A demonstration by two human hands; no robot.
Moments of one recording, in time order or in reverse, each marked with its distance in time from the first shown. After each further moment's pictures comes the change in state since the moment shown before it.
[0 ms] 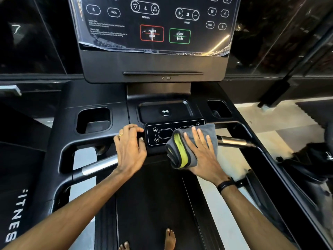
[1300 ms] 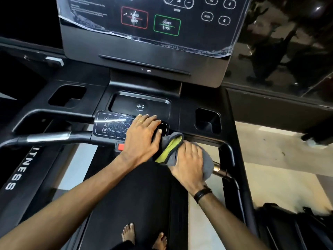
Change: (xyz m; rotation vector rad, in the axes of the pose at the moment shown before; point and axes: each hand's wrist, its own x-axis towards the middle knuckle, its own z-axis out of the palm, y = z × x) left_hand 0.022 0.177 0.115 0.331 -0.103 -0.014; right_hand 0.026 0.135 0.002 -0.072 0.187 -0.143
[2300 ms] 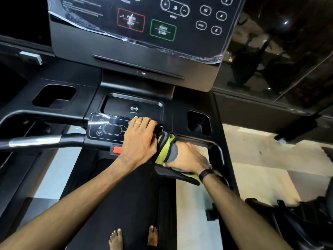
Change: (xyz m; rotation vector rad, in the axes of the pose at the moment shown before) left_hand 0.002 -0.008 0.009 0.038 0.085 0.096; right_hand 0.036 0.026 -0.021 0.231 -0.494 0.163
